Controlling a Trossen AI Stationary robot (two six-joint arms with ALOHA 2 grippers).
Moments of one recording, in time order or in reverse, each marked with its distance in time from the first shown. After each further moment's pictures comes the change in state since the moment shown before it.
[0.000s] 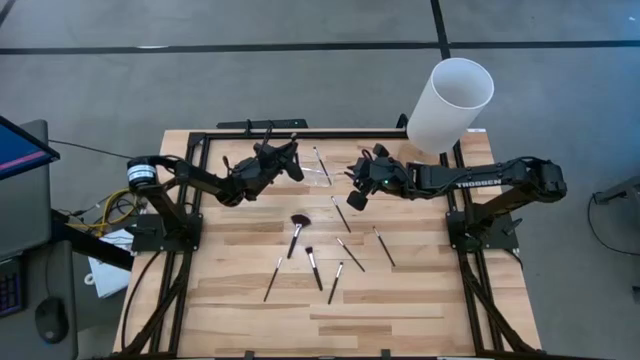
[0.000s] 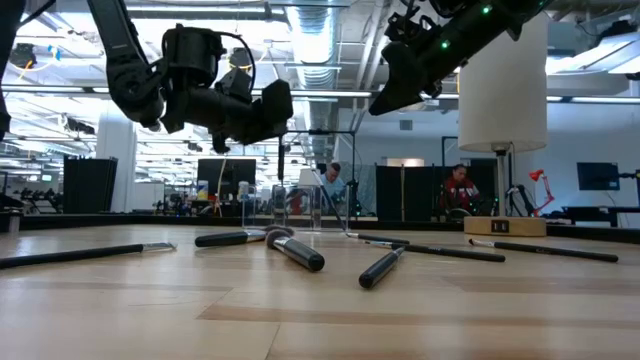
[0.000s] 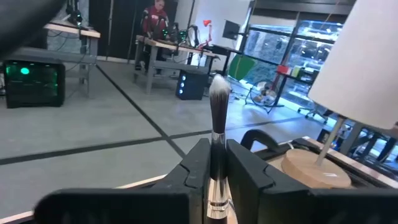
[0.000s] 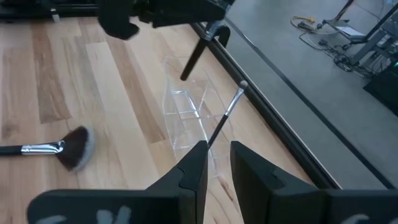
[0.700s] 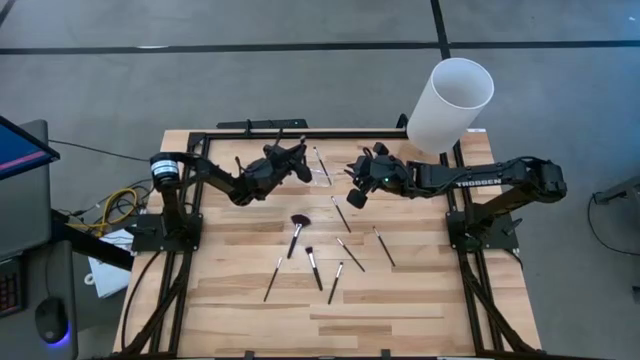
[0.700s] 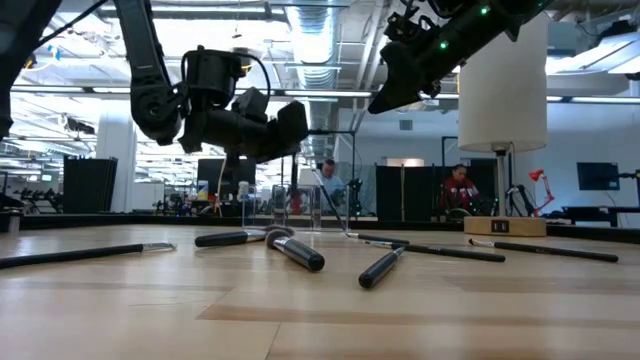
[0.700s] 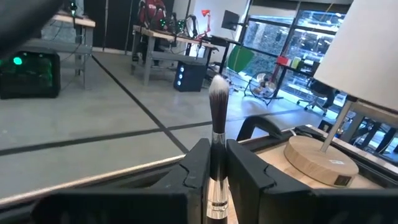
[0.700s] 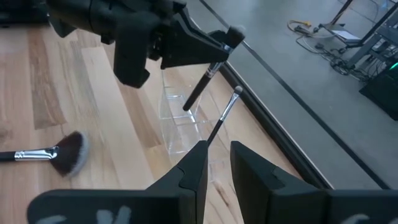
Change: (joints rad) left arm 0.012 0.176 0.082 0.049 0.025 -0.028; right arm -0.011 0.000 0.000 0.018 -0.002 -0.015
